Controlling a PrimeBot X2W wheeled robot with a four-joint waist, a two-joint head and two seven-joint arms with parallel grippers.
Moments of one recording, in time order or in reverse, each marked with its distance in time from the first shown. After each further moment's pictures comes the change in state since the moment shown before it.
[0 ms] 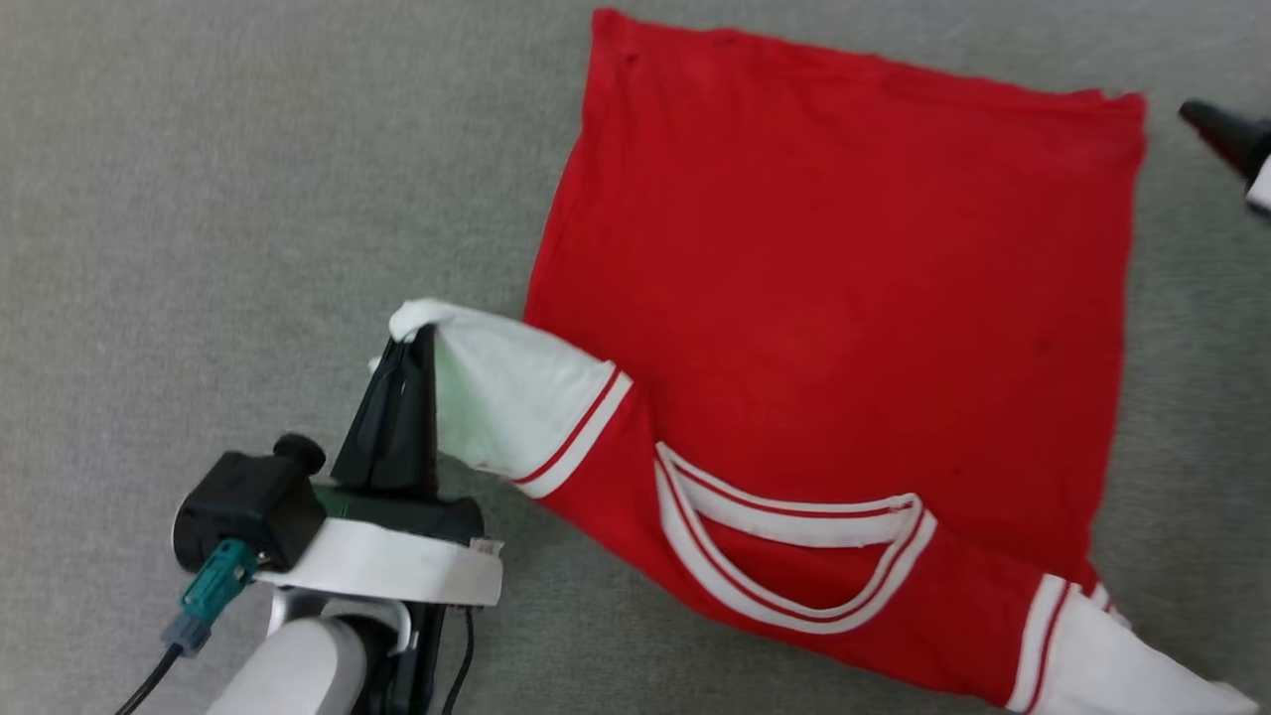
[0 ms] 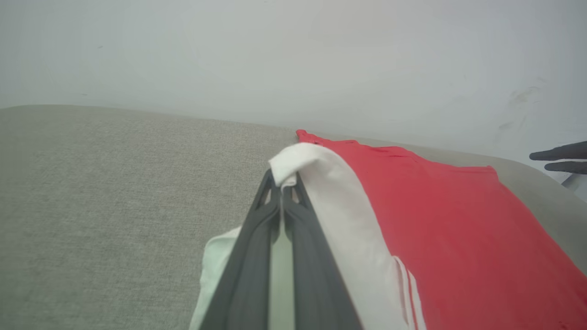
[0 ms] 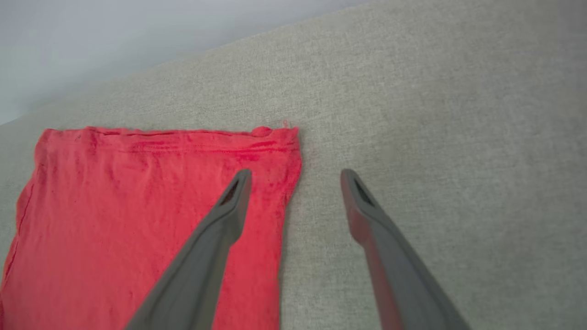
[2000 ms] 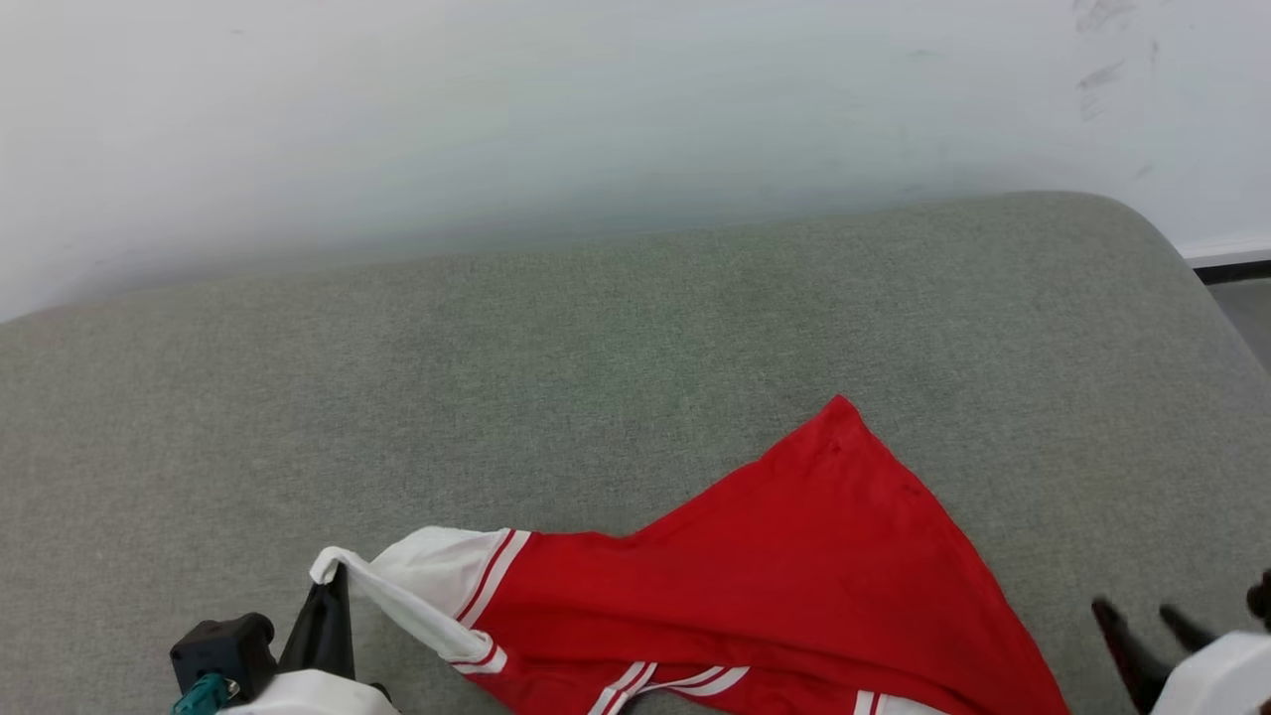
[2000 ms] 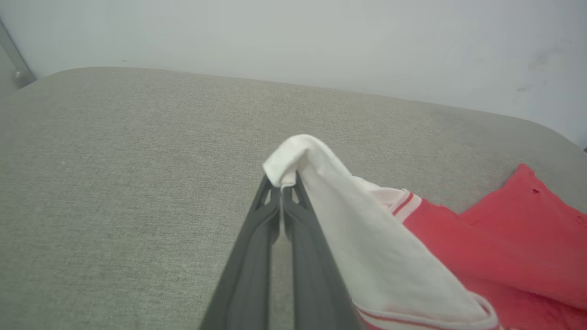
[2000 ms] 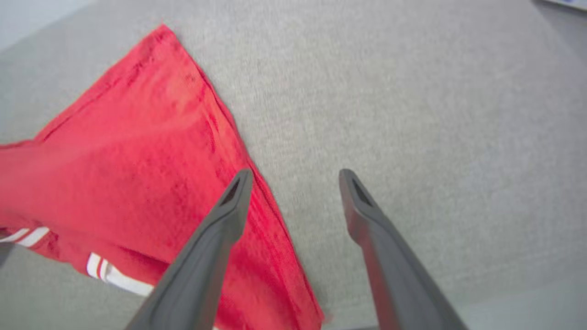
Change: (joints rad) left arm 0.260 0.043 0.058 0.235 -0.124 0.049 0.029; right arm 1.046 0.036 0.087 -0.538 0.079 0.000 -0.251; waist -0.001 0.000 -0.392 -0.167
